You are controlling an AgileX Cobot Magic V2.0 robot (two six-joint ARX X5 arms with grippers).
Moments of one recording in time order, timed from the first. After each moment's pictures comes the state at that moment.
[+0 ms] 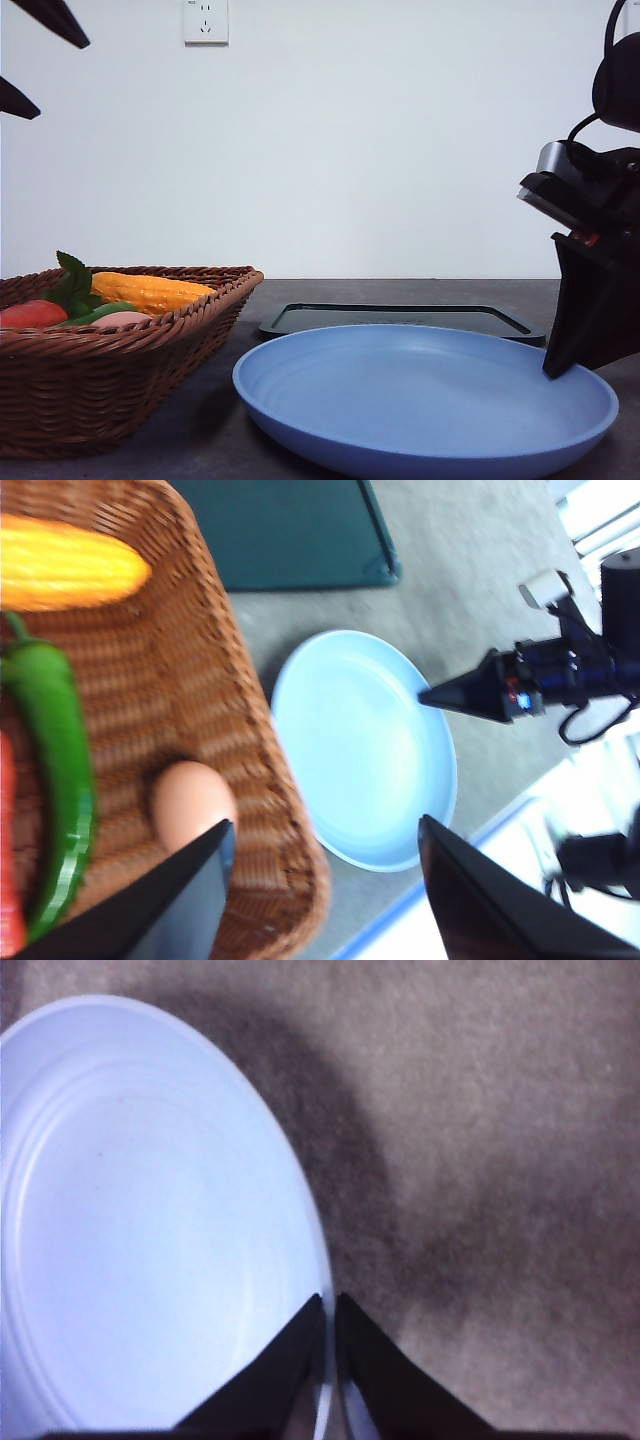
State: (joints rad) left_arx -0.29 0.85 0.83 -0.74 0.60 -0.25; right_arx 0.30 1.32 0.59 -0.35 -0.44 0.33
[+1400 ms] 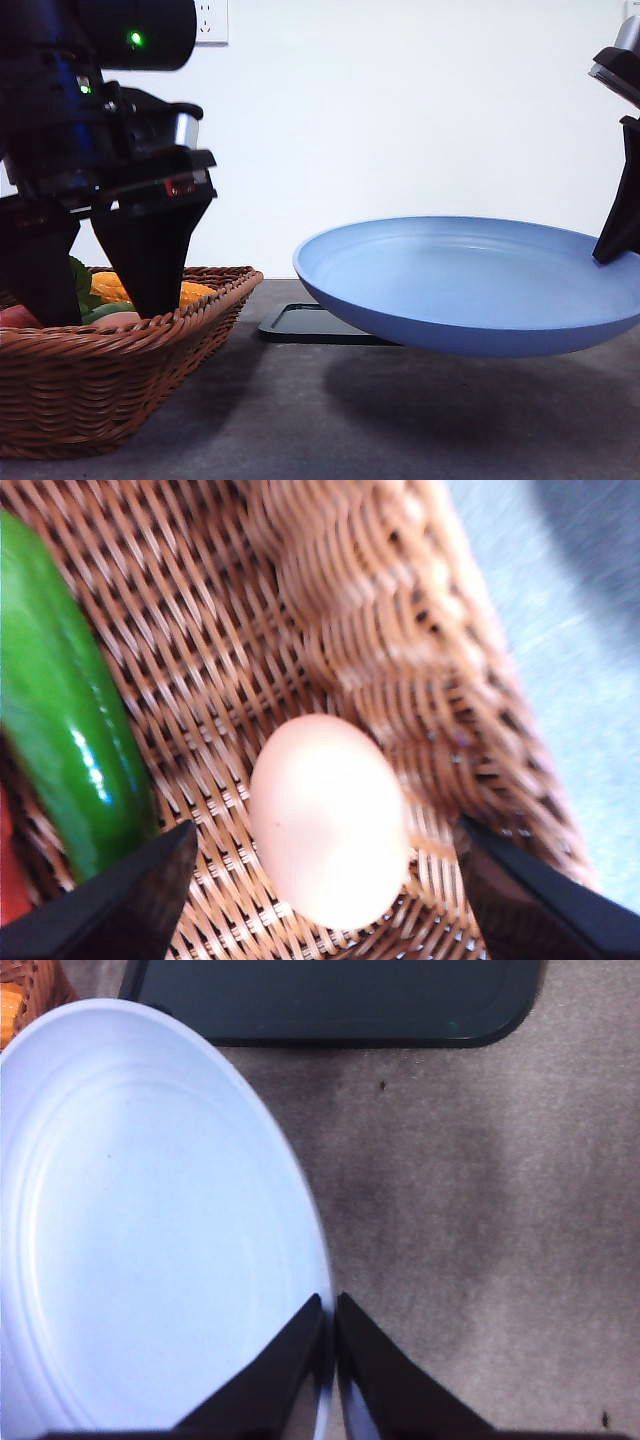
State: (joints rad) left_arx -0.66 1.47 0.94 -0.74 0.04 -0.22; right_arx 0.21 0.98 0.59 -0.48 -0.41 0.31
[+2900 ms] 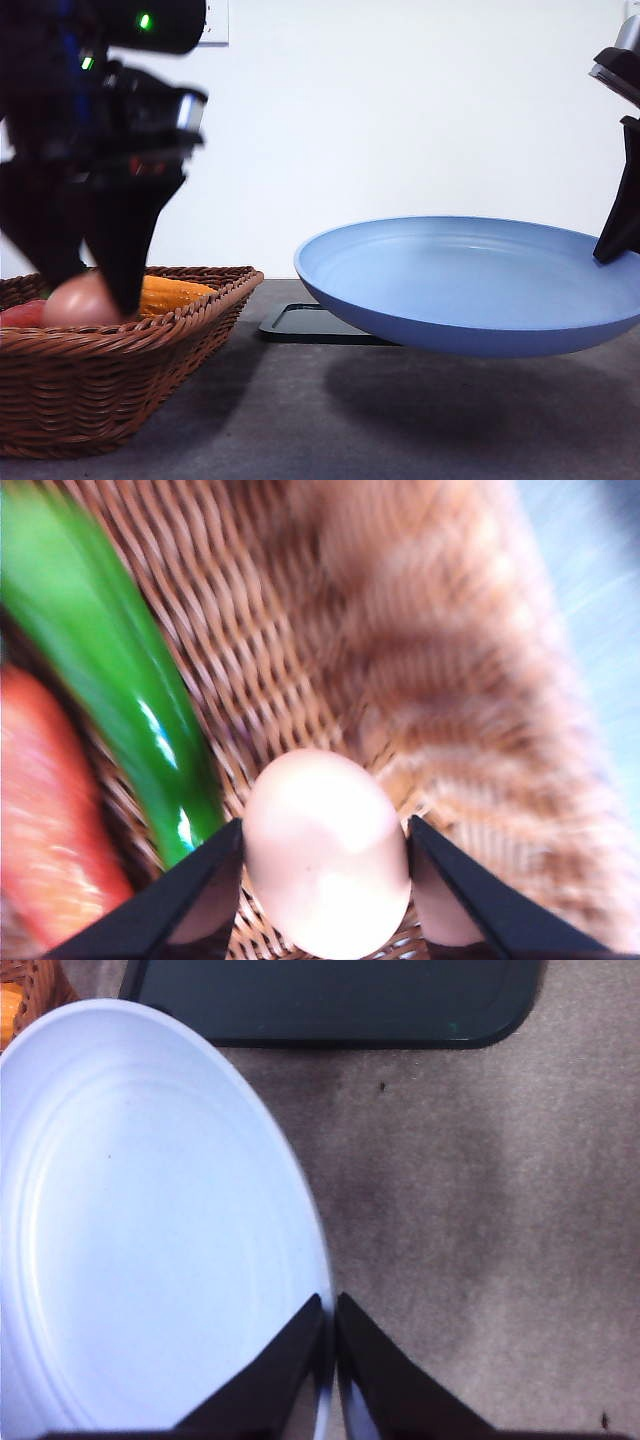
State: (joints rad) left_arx -0.66 1.48 1.06 -0.90 -0.02 -0.16; right_arx 0.20 0.98 0.59 -0.48 -0.41 0.31
